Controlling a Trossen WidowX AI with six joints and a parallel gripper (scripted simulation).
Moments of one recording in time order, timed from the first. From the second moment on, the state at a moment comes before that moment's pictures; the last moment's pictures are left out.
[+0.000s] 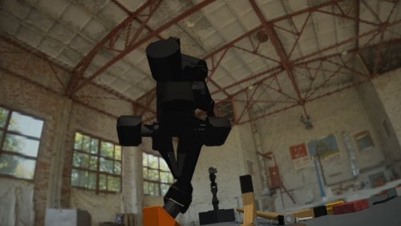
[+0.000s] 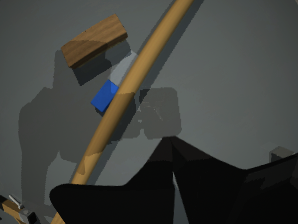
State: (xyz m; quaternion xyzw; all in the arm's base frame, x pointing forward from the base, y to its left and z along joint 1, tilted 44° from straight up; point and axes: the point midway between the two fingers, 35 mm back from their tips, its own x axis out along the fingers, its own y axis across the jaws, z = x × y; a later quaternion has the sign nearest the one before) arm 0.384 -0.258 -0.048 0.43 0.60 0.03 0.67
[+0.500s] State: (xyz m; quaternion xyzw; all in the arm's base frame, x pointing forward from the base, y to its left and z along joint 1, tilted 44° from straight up) arm 0.389 -0.240 -0.069 0.43 0.60 0.03 0.67
